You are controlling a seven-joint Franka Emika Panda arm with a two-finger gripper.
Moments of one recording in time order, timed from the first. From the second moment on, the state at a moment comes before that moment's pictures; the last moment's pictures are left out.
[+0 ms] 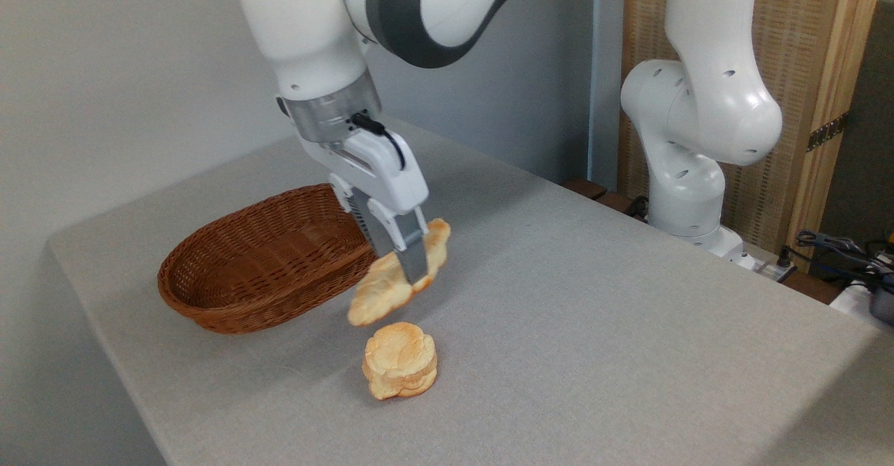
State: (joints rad) arm -0.17 -0.03 0.05 -1.90 0.00 1.72 0.69
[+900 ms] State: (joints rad) arm -0.17 -0.02 0.08 -1.93 0.00 1.70 0.70
